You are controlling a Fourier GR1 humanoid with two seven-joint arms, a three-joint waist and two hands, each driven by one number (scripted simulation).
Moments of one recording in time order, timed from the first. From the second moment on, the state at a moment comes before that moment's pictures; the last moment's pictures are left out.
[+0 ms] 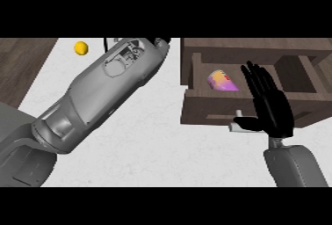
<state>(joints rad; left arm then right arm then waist) -1.36 0.17 -0.62 -0.67 0.61 0.82 0.08 -0.26 -0.18 0.05 -1.45 1.06 -0.23 -0.07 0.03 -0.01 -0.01</state>
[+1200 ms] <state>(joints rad) -1.10 0.45 -0.62 -1.10 0.54 0.77 0.27 -0.73 -0.18 -0.13 -0.71 1.22 -0.63 -0.10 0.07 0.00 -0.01</state>
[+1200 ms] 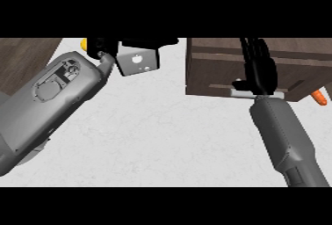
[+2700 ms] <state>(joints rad) -0.80 0.55 -0.60 -1.39 0.47 0.76 0.24 -1.09 -0.21 -0.35 -0.26 1.09 -0.69 -0.29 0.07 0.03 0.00</state>
